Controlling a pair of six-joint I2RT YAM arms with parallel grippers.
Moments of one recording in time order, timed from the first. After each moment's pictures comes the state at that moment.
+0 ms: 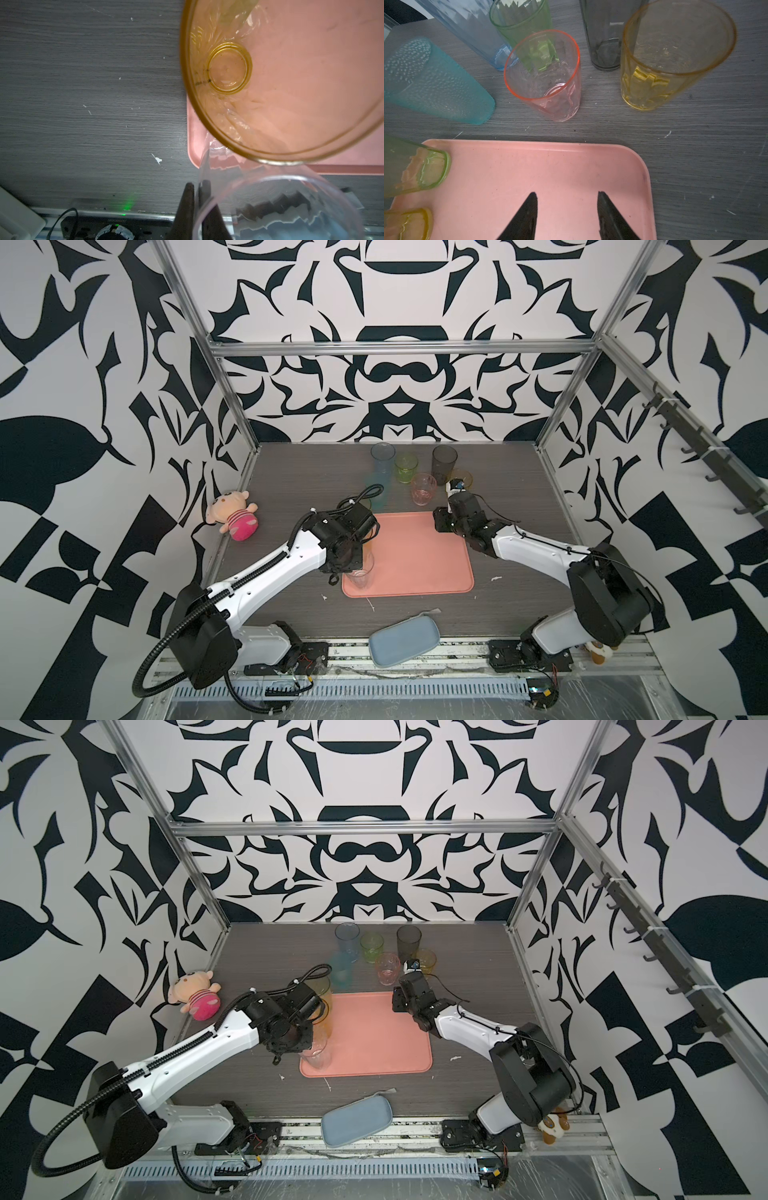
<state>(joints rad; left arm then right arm) -0.78 1.31 1.06 -1.15 -0.17 -0.75 0.55 1.50 0.82 -0.03 0.16 0.47</state>
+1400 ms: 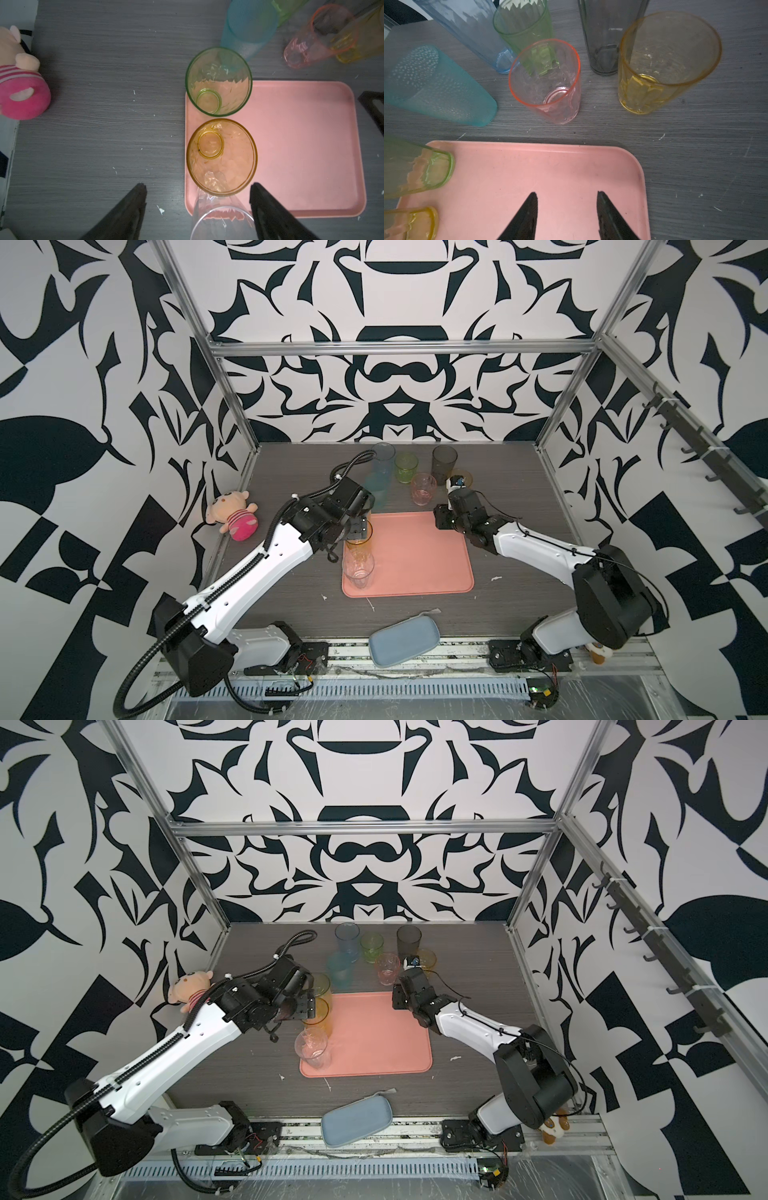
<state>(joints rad) -0.70 1.23 1.24 -1.05 -0.35 -0.63 0.55 1.48 0.88 -0.13 0.16 0.47</state>
